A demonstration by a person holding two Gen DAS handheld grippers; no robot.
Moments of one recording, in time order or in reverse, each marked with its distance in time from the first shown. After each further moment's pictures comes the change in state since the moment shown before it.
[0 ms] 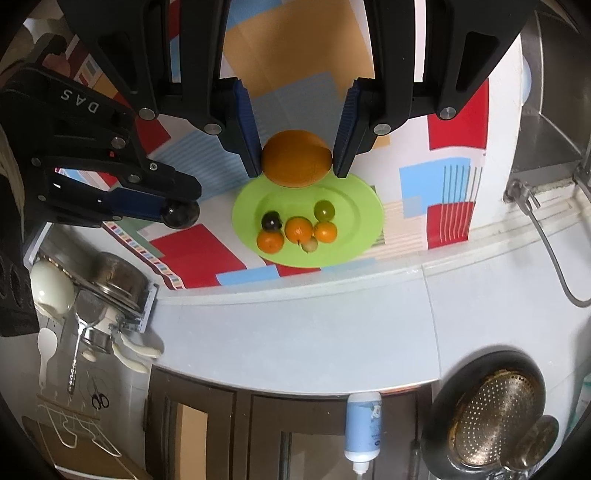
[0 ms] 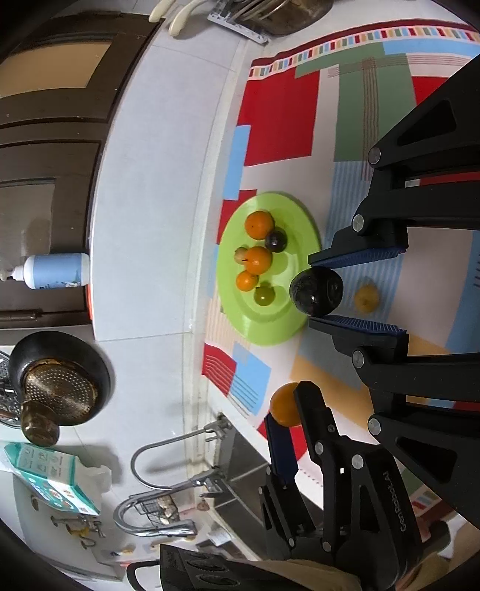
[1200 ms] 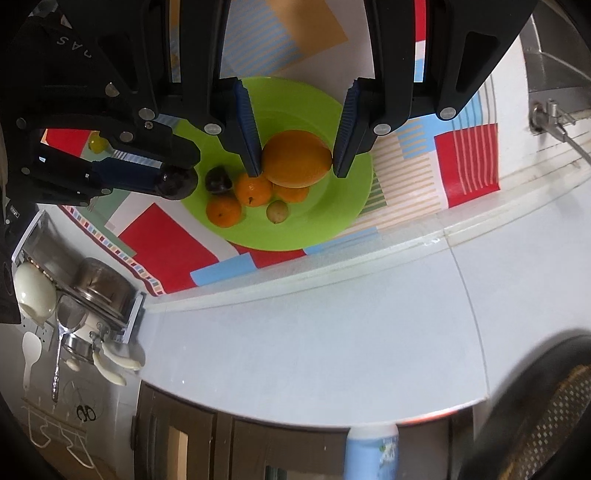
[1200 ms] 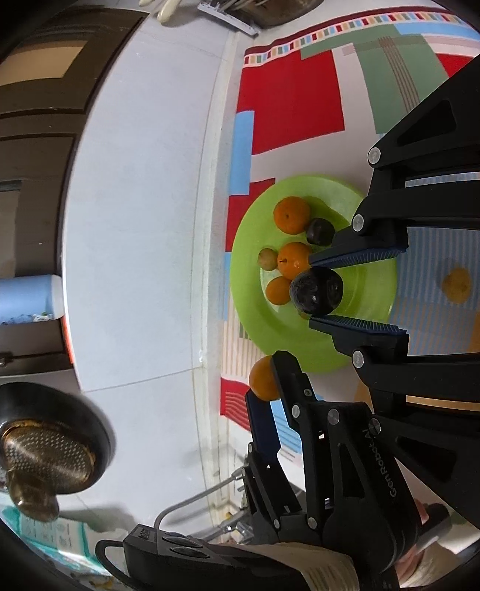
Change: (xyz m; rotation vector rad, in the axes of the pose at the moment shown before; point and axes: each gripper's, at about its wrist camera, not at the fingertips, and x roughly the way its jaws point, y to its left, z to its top) left arm 0.109 0.066 0.061 0.083 0.080 -0.097; right arm 0.100 0.004 0.057 0.115 0.094 -0.084
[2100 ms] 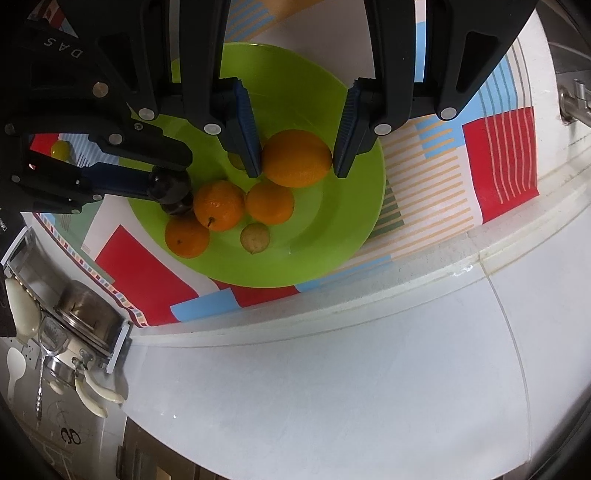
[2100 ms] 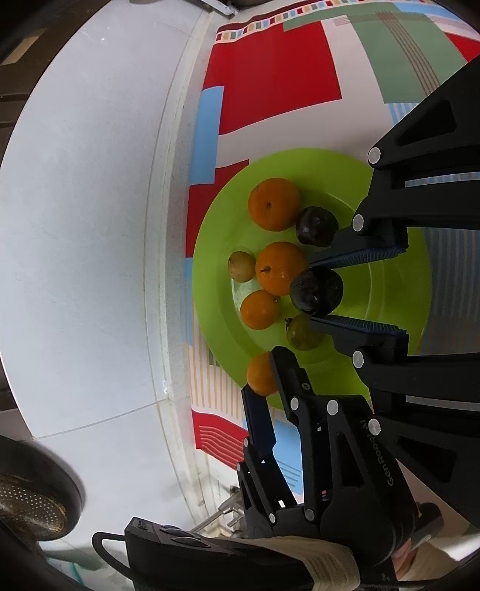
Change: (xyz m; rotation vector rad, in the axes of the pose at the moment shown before) left arm 0.069 0.017 -0.004 0.012 0.111 -0.031; right arm 0.067 -0.017 0.000 0.042 0.119 -0.003
